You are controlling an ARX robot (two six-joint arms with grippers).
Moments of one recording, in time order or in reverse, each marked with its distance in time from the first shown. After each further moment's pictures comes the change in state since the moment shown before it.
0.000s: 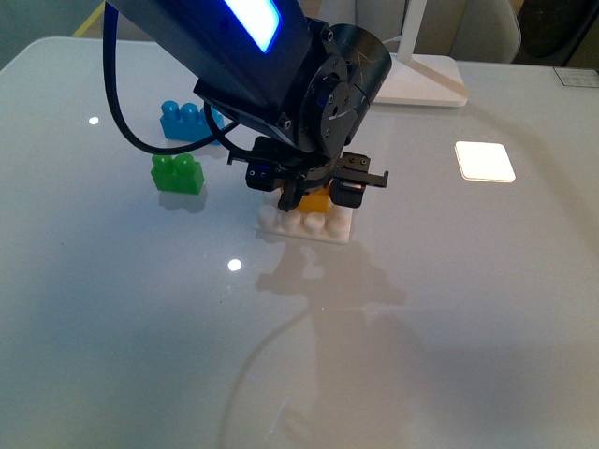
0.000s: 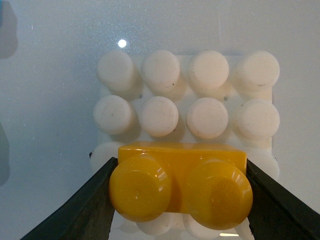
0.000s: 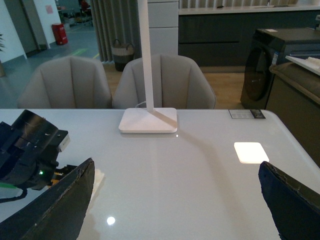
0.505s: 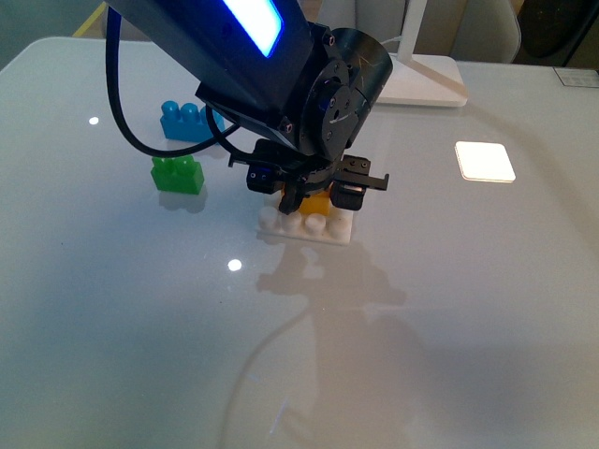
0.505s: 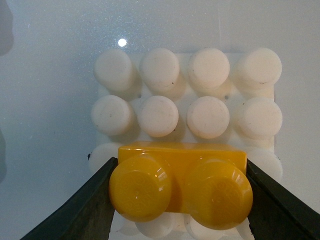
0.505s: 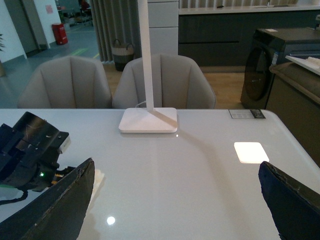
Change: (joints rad) left arm -0.002 0.011 0.001 0.001 -0.003 0.000; right arm 0.000 0.000 0.000 0.000 0.000 0.000
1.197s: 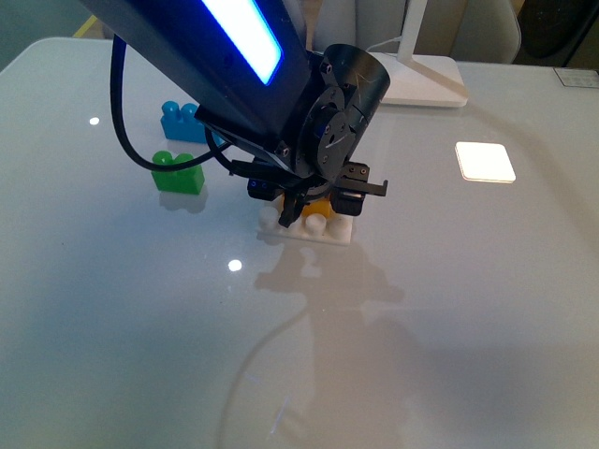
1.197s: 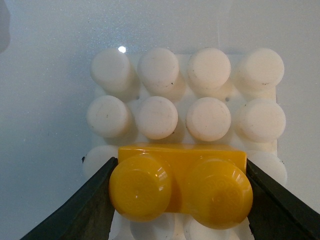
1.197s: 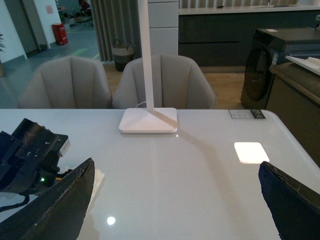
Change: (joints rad) left arm -0.005 0.014 -0.040 0.086 -0.002 -0.011; right arm 0.000 0.000 0.000 0.000 0.000 0.000
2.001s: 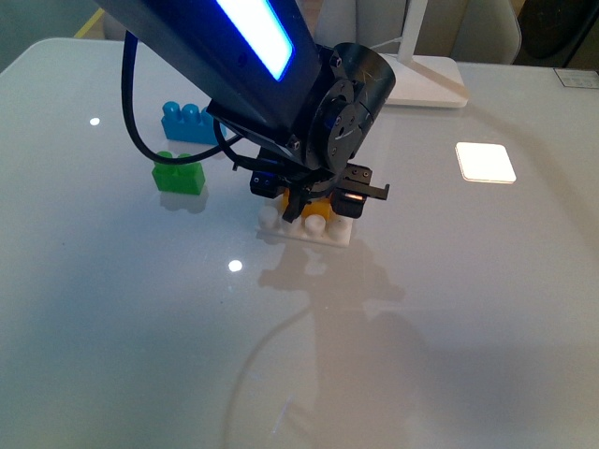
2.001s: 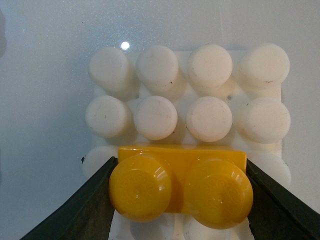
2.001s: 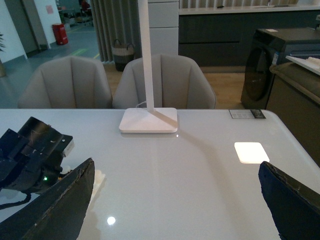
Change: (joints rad) left arm -0.002 0.037 0.065 -0.077 0.011 0.036; right arm 0.000 0.000 0.000 0.000 0.000 0.000
